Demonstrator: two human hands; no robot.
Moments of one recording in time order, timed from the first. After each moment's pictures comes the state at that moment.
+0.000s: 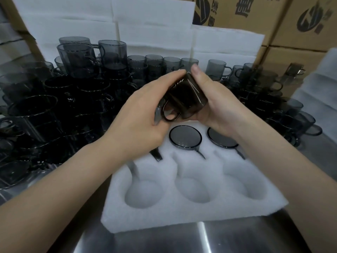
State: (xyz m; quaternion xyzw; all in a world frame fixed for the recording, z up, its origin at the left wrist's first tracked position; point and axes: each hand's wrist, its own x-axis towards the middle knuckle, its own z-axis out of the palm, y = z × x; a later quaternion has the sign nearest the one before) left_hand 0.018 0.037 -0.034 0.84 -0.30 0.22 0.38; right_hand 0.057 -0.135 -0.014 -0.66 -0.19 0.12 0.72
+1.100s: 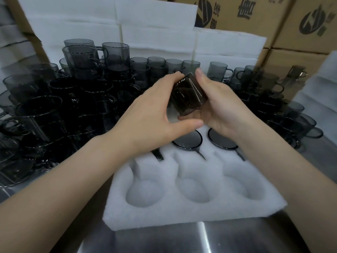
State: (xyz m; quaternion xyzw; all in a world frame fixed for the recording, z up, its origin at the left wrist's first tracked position) left_hand 0.020 0.027 -0.021 0.88 -0.26 0.16 0.37; right_hand 0.059 -0.138 -0.016 -0.64 -0.15 0.07 0.75
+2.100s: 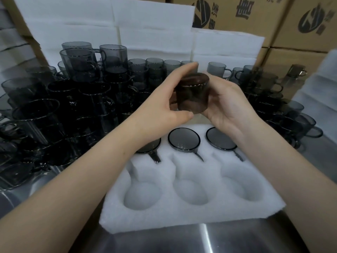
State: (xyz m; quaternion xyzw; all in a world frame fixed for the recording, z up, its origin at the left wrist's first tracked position) left_hand 0.037 0.009 -0.020 0.74 -0.30 0.04 0.60; right_hand 0.070 -0.147 -0.018 -0.56 -0.10 -0.01 0.82
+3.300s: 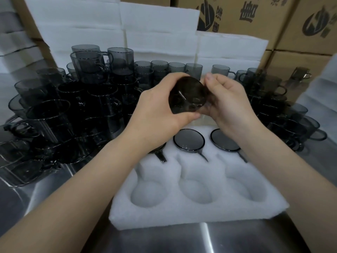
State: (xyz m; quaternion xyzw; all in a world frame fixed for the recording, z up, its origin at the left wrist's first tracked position) left_hand 0.026 0.018 -0.022 0.83 -0.22 0.24 0.46; right_hand 0.056 -0.137 -0.015 -0.66 -0.15 -0.07 0.74
